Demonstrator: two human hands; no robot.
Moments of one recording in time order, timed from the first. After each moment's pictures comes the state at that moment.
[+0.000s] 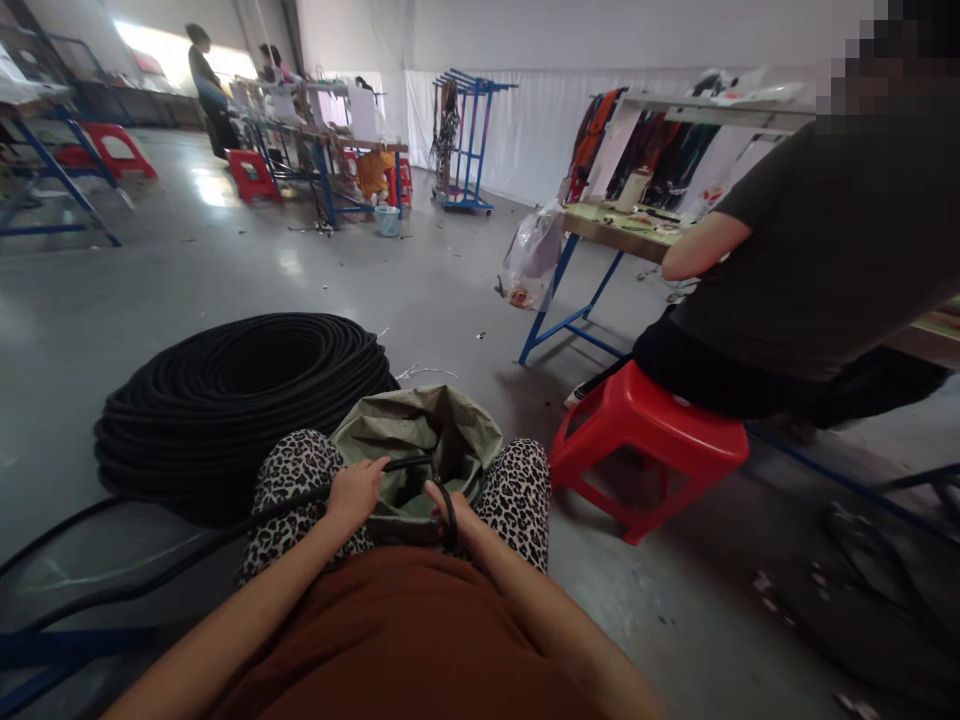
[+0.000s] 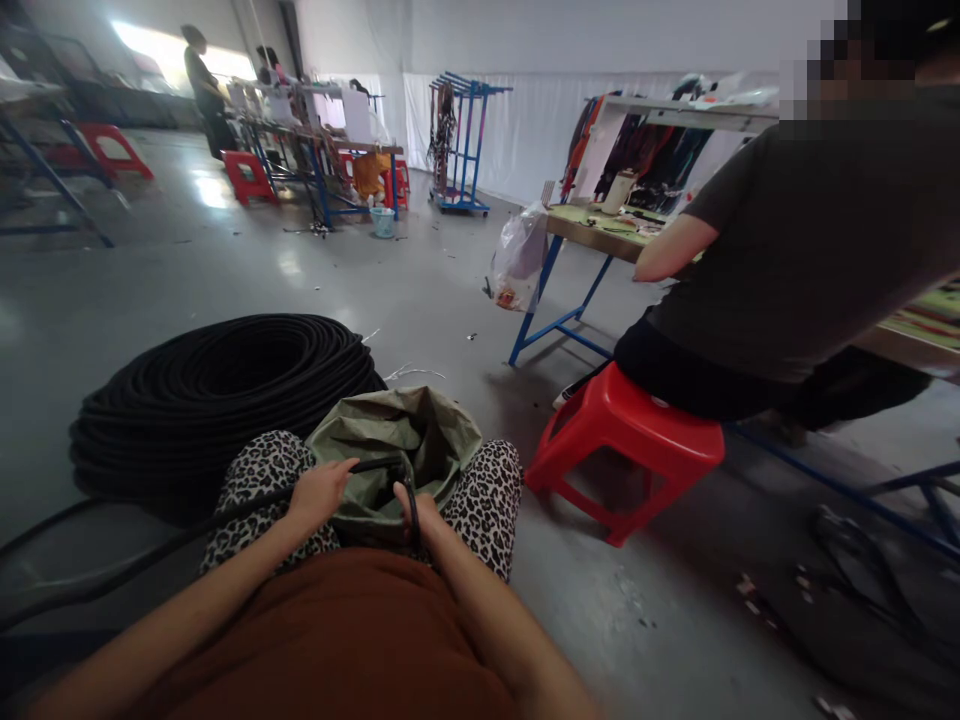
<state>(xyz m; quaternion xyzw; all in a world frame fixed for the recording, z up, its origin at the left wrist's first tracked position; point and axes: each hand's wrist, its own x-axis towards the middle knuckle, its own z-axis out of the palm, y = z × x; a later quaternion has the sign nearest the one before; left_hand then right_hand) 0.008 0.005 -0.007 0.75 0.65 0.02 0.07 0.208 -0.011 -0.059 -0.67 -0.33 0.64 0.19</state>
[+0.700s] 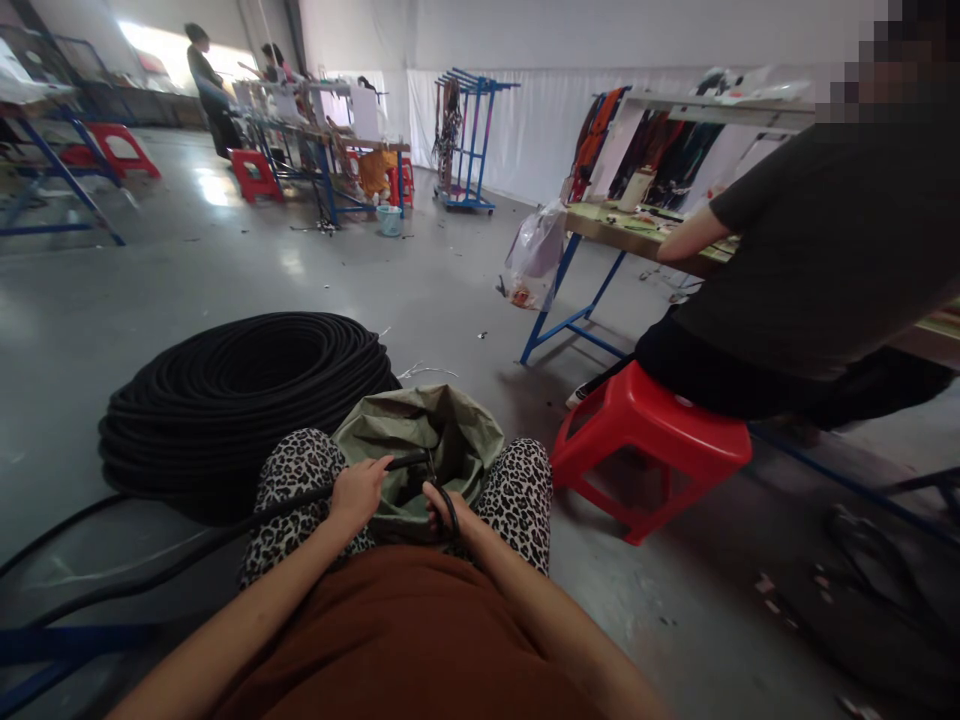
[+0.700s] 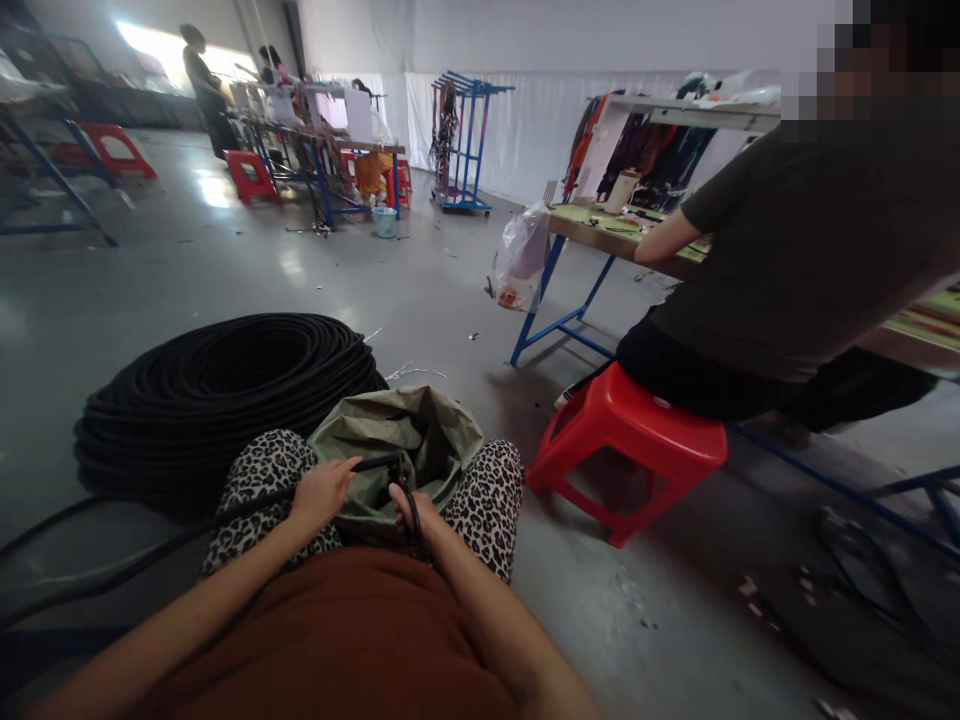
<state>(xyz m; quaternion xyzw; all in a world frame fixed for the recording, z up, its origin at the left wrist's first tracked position) 0.011 0.000 -0.004 0.76 0.65 0.06 0.06 0.205 -0.009 -0.072 -0.61 -0.31 0.69 0.22</state>
